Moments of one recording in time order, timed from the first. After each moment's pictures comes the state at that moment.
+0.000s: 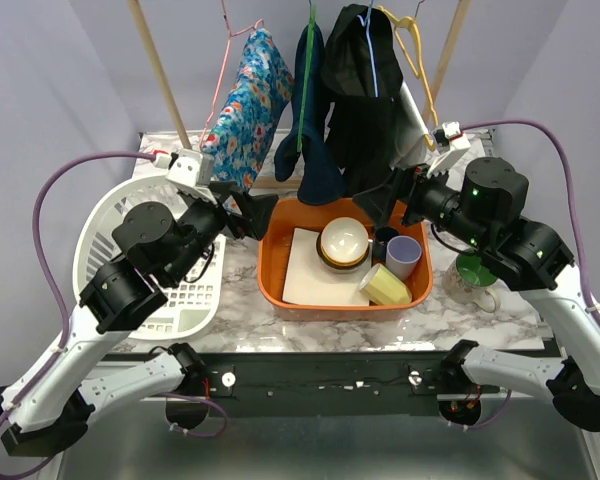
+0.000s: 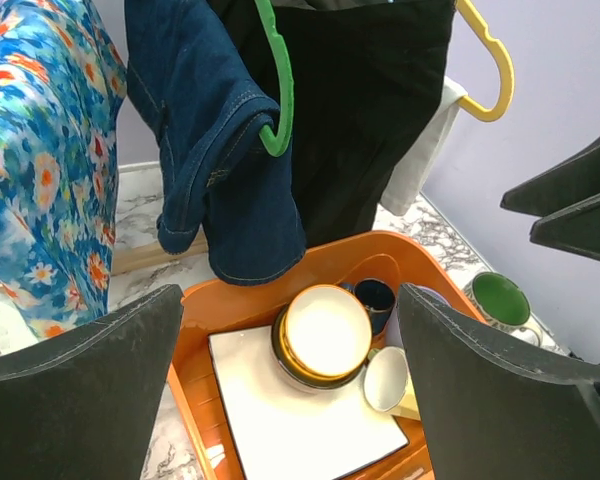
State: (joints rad) left arm -0.83 0.82 1.29 -0.43 -0.29 -0.27; right arm 0.73 1.05 1.49 -0.65 0.03 0.43
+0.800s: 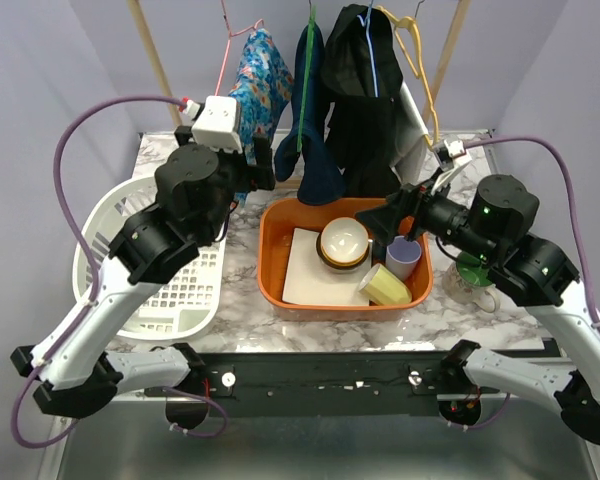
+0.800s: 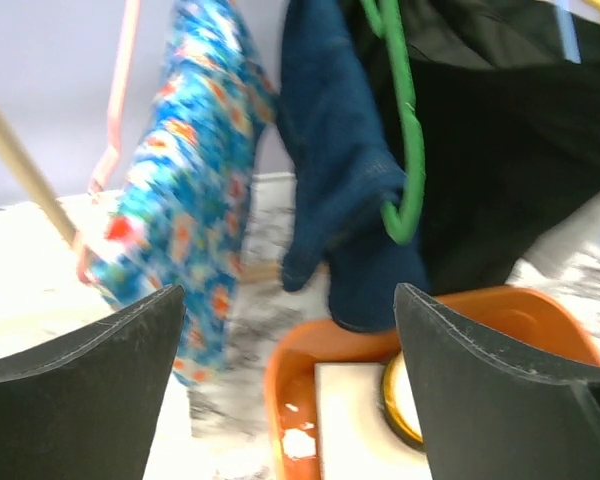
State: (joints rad) left arm -0.83 1.09 1.58 -0.55 -0.58 -0.16; right arm 0.73 0.96 1.38 -0.59 -0.05 0.38
